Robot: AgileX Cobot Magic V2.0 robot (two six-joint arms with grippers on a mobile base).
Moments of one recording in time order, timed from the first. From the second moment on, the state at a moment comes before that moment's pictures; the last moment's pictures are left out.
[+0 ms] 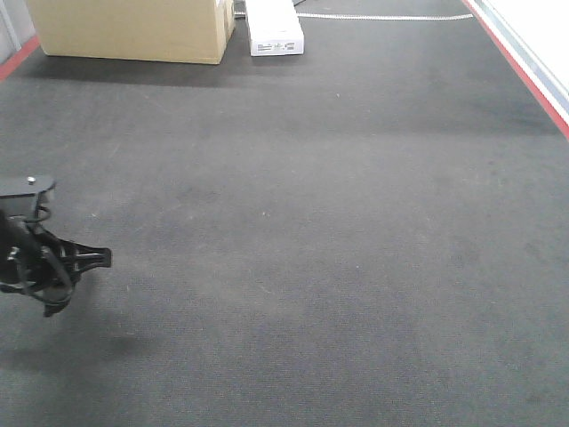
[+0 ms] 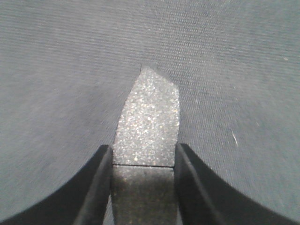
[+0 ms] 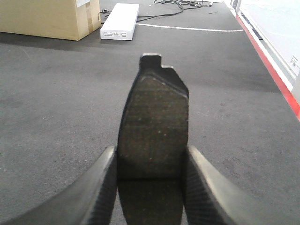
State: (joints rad) left arm -0.14 1.60 -0.88 0.24 0.49 -0.50; right arm 0.10 0.31 -0.40 0.01 0.40 -0.07
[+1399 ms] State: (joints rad) left arm -0.14 0.90 -0.70 0.30 0.51 -0.41; right arm 0.10 0.31 -0.40 0.01 0.40 -0.07
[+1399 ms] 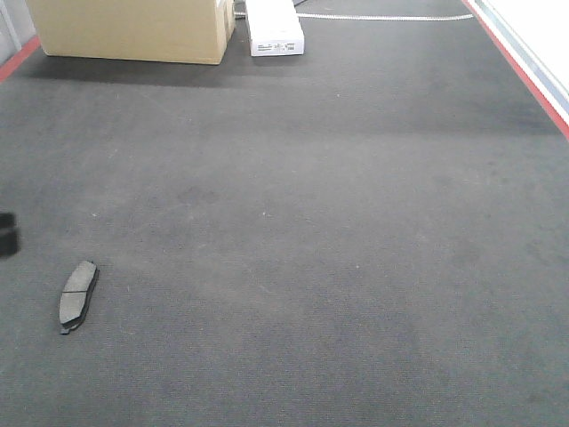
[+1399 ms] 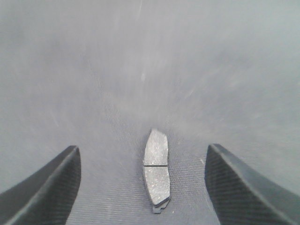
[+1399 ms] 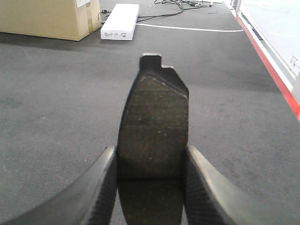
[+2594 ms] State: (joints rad) left arm -0.14 0.25 -0.37 0.30 0.42 -0.37; right arm 0.10 0.31 -0.40 0.01 0.40 -0.07
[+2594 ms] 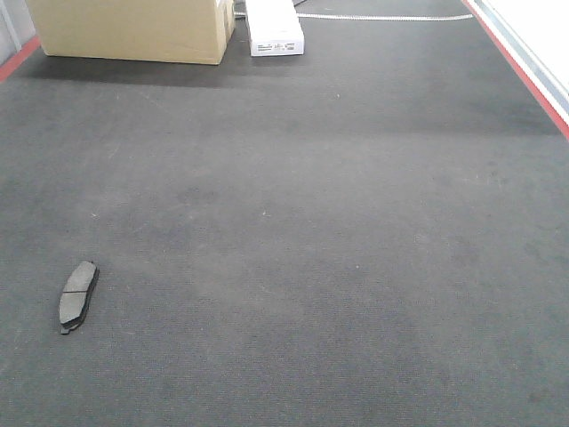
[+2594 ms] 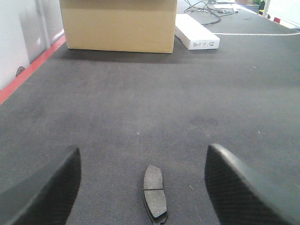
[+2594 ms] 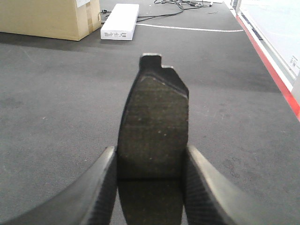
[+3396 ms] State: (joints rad) left arm -0.14 0.25 -0.37 0.30 0.42 -0.37; right arm 0.10 0.43 -0.43 0.03 0.45 0.00
